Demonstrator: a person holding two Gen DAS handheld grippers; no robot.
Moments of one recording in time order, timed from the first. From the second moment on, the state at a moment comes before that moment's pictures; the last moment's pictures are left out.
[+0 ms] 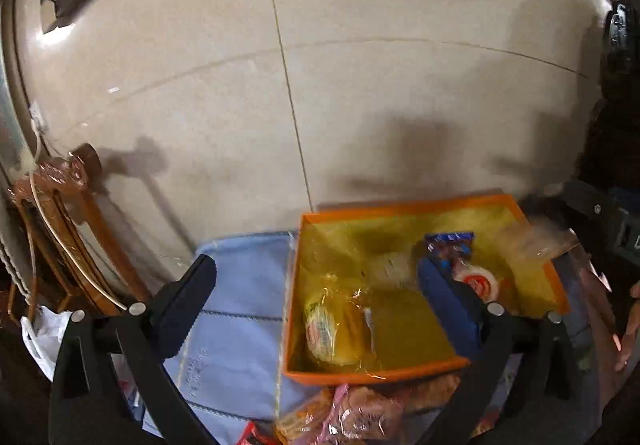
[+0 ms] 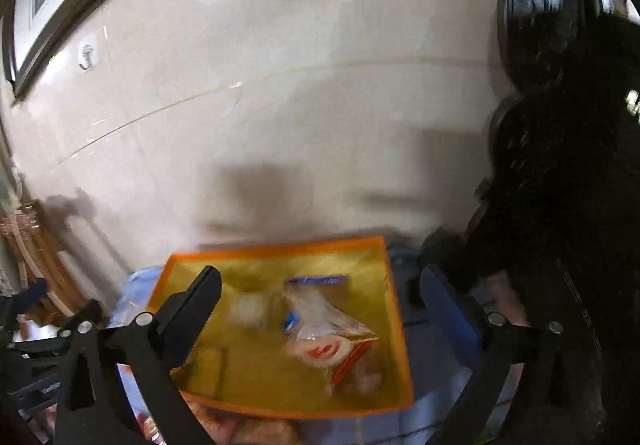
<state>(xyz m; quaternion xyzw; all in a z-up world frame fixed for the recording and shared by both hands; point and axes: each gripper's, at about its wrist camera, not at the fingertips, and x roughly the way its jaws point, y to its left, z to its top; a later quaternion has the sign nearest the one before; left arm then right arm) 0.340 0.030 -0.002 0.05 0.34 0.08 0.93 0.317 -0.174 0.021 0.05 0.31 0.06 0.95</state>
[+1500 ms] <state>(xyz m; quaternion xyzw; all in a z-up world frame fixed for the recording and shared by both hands) 0.234 0.067 -0.215 -0.06 0.52 0.03 0.85 0.140 -0.173 -0.136 0.00 0.47 0.14 0.87</state>
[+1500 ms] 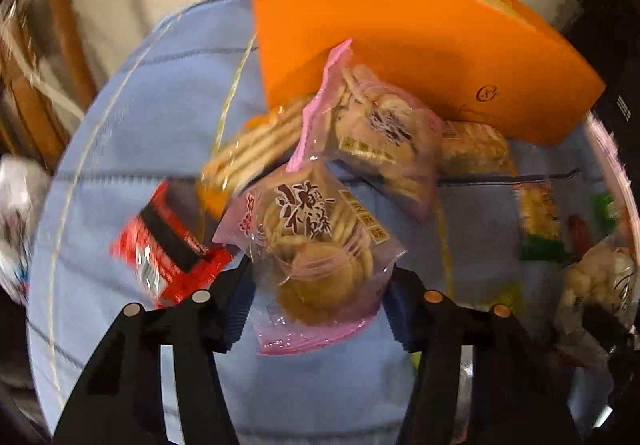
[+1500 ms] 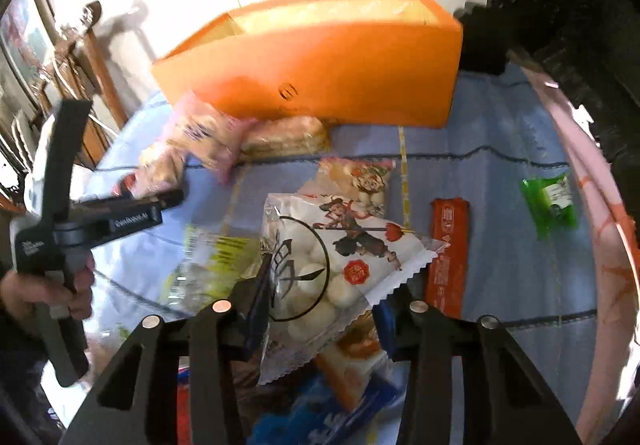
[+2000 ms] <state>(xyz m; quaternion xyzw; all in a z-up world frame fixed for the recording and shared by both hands) 0.223 0.056 -0.044 -0.02 0.38 -0.04 0.93 0.173 -0.194 -0.013 0.01 0.33 0.10 0.94</state>
